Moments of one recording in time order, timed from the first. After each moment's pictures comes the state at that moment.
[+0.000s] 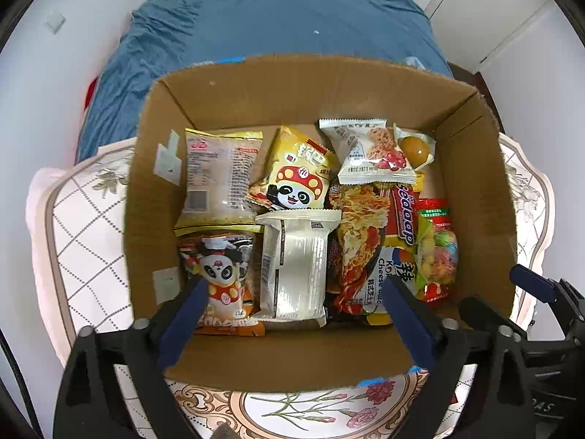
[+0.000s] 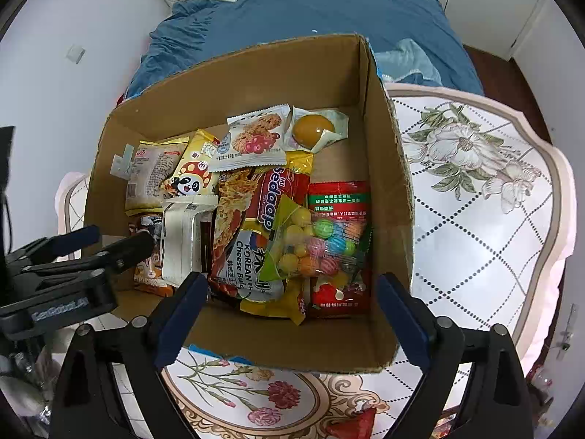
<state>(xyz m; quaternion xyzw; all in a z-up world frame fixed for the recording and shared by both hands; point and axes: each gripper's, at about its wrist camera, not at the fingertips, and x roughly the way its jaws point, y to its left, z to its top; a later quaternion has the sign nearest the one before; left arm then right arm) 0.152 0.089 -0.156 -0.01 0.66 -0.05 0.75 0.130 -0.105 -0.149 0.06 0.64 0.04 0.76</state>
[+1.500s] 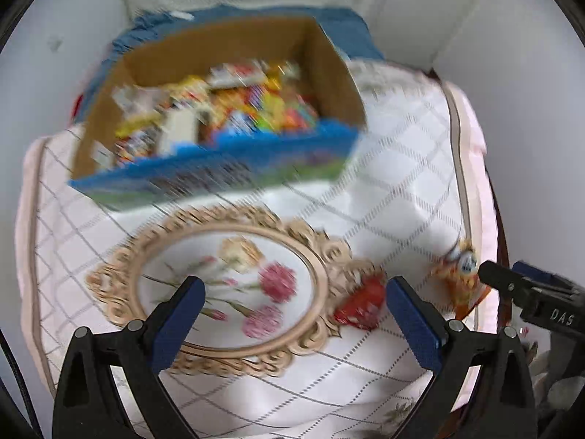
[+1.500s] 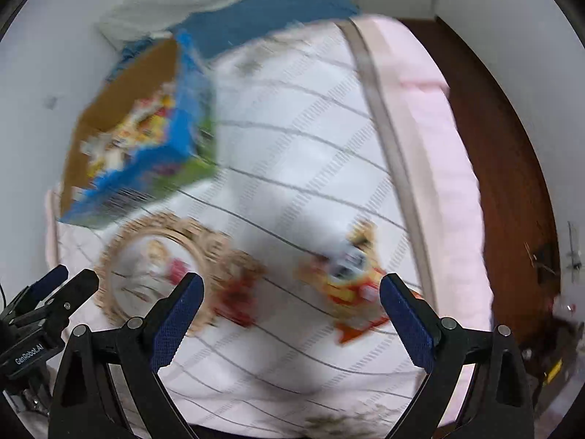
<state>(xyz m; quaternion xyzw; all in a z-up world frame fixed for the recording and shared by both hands) -0.045 -0.031 -0.140 0.00 0.61 -0.11 0.78 -0.098 -0.287 -0.146 0.13 0.63 -0.06 0.76</state>
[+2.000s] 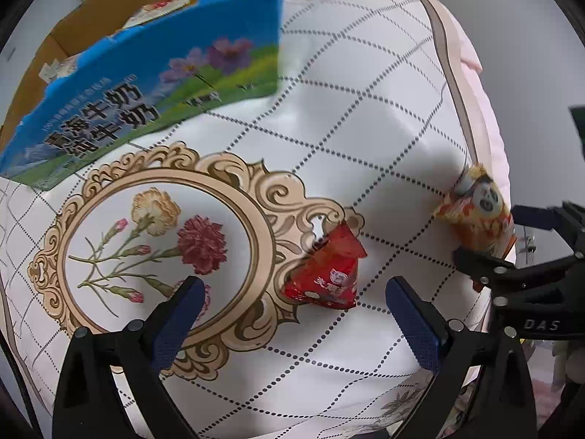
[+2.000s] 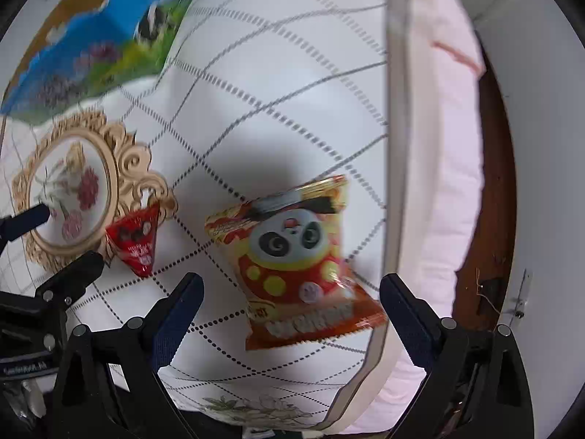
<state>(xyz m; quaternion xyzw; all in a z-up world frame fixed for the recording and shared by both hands) -0.068 -0.093 -0.216 0.04 0.66 -0.15 0.73 -0.082 -0.286 -0.231 -0.03 0.72 0.00 0.70</state>
